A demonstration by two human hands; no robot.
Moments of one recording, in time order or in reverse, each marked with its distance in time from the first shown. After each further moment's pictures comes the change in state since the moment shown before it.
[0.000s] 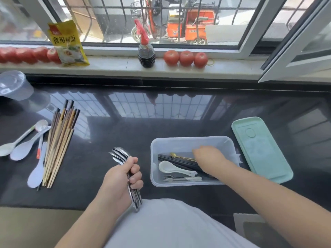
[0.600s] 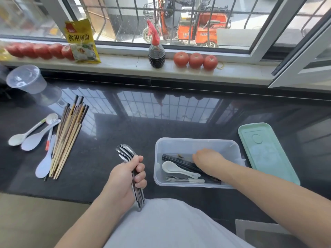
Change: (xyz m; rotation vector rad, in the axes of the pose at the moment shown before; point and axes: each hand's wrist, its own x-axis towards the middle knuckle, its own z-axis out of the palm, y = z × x) left_hand -0.001 -0.007 -0.001 -0.005 -0.001 0.037; right_hand 0.027 -0.003 0.014 -0.274 -0.054 -0.174
